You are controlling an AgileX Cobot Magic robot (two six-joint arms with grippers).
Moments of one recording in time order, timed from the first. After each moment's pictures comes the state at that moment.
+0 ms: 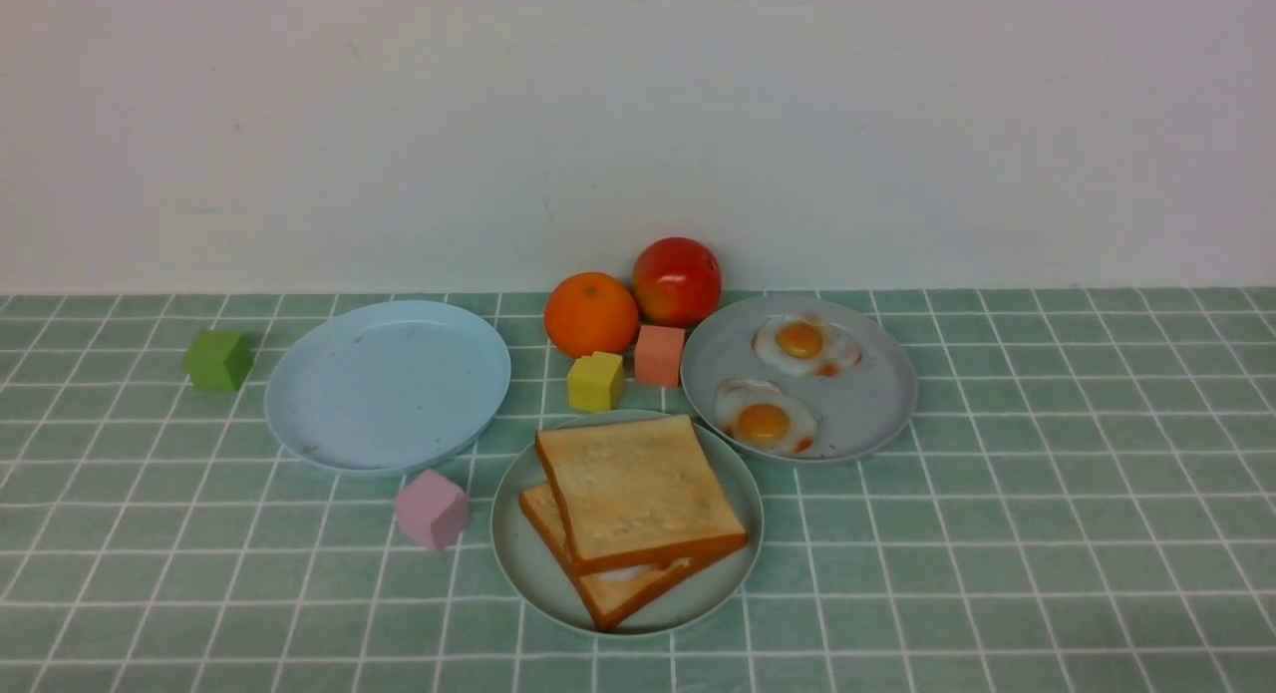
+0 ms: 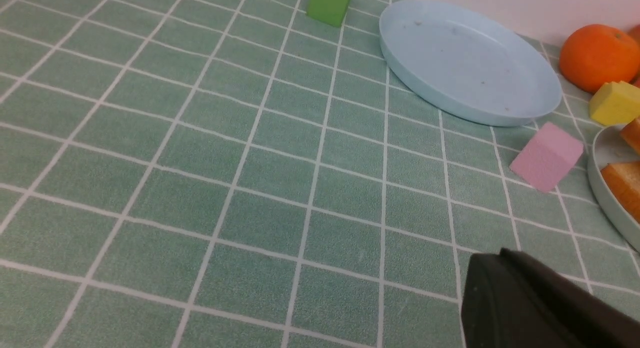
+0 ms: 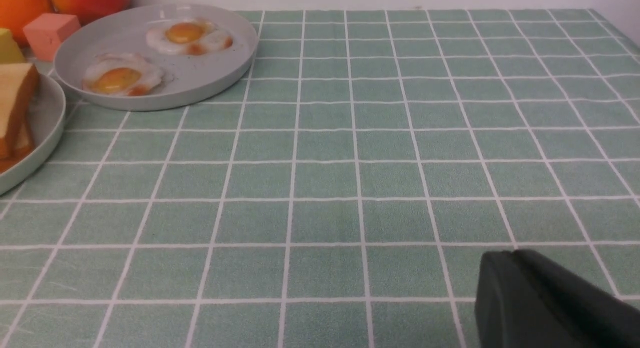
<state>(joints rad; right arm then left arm) 0.02 -0.01 0.02 -0.07 0.38 0.08 -0.02 -0.01 0.03 0.06 0.38 -0.37</state>
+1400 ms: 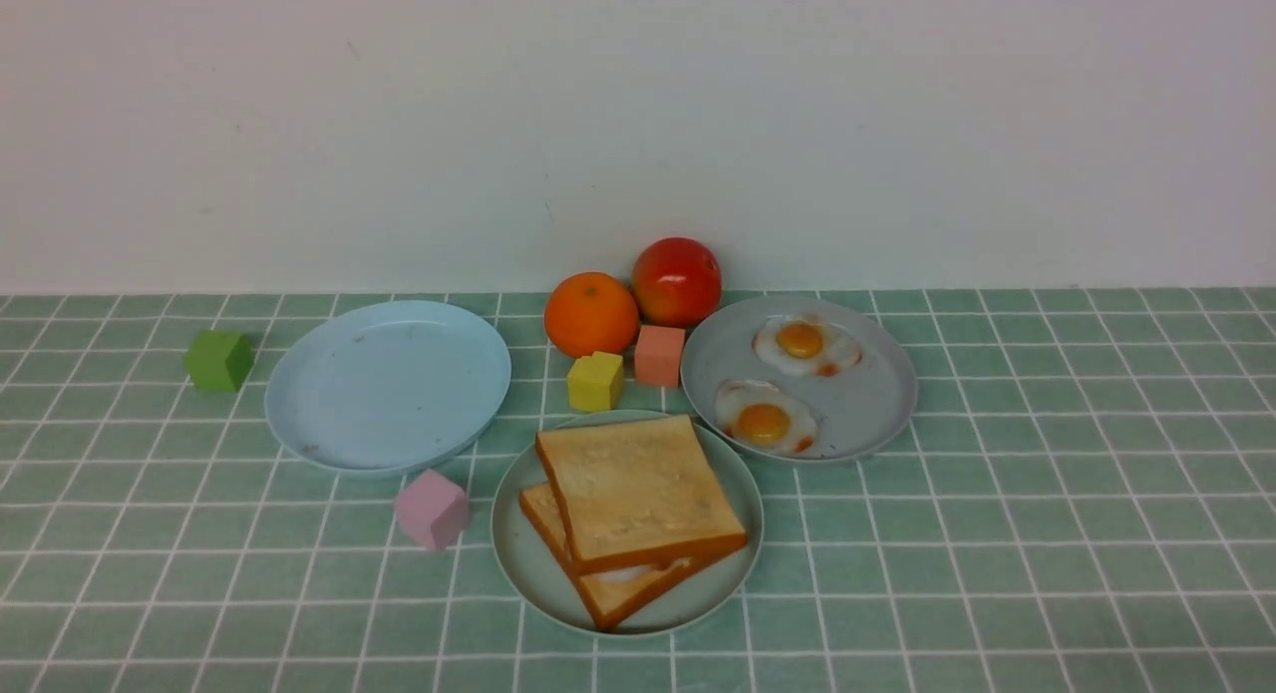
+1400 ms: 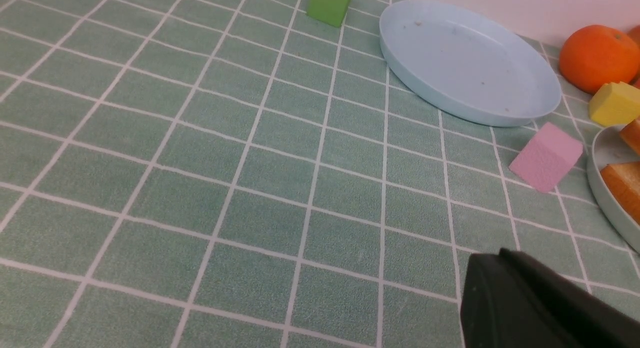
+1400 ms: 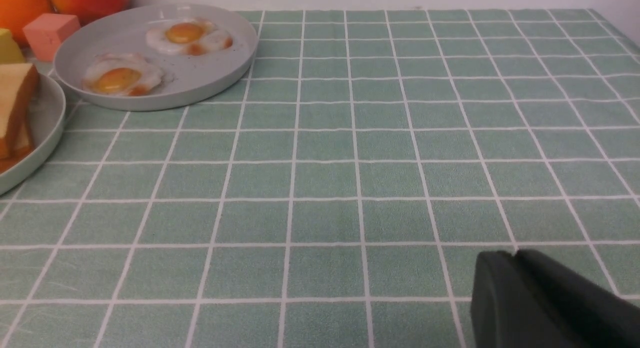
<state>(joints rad) 0.02 -0.01 0.02 -0.07 0.38 0.08 -0.02 -0.01 0.03 0.06 0.38 -0.37</state>
